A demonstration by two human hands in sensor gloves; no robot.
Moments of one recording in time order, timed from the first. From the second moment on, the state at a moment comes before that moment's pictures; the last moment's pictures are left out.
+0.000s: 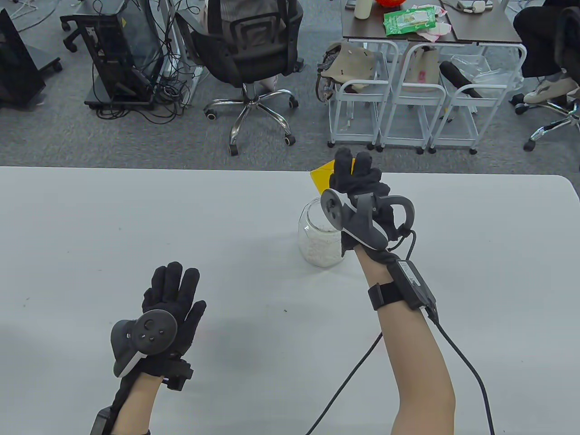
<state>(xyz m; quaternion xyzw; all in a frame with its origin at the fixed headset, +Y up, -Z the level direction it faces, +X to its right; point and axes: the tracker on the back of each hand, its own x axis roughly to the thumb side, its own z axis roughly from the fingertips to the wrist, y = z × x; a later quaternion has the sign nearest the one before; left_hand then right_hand) -0.265 -0.702 -0.264 0.09 -0.08 0.21 0.97 0.099 -0.559 -0.419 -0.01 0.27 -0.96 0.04</state>
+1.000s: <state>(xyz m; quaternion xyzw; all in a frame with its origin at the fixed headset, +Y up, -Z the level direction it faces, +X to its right) -0.265 -0.703 -0.265 0.08 -0.07 0.21 0.97 0.188 -0.675 -0.316 0.09 0.01 -0.96 -0.28</state>
